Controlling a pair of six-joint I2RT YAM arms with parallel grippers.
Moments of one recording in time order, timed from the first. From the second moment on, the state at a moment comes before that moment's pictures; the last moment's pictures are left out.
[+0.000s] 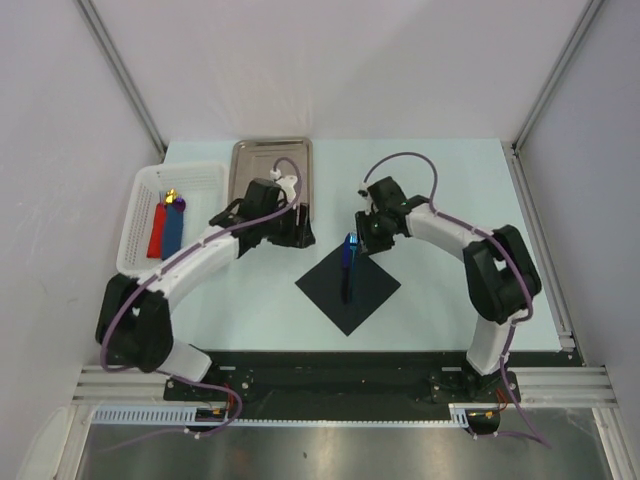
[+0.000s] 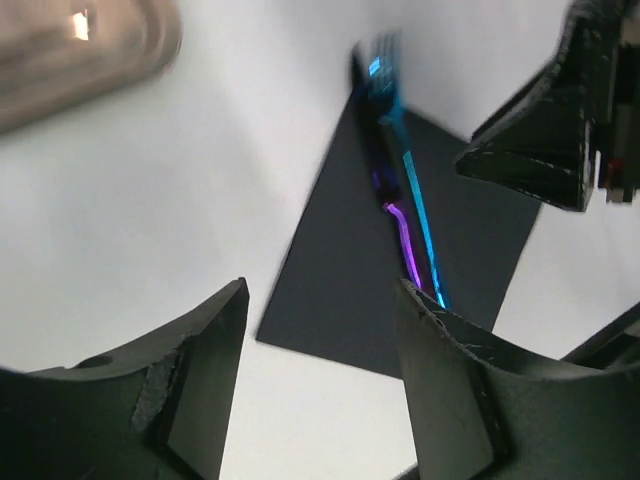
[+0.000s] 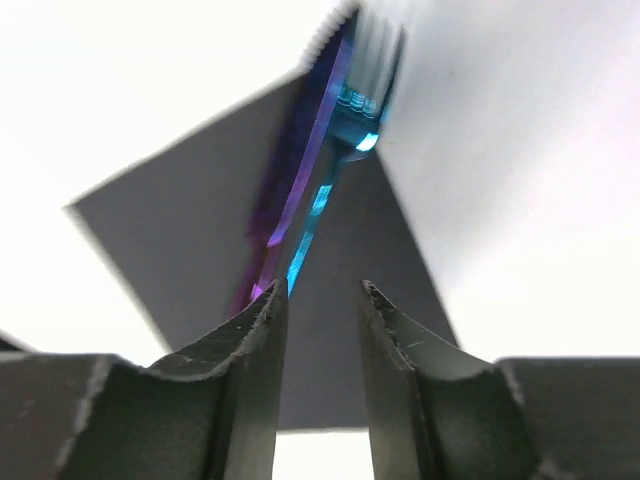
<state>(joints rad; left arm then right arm) -0.48 1.49 1.07 -0.39 0.19 -0.31 0.53 1.85 1.29 -0.52 -0.19 0.33</state>
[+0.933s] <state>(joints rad) -1.13 1.46 0.66 -0.06 0.39 0.64 0.26 1.39 0.98 -0.59 -0.79 0.13</state>
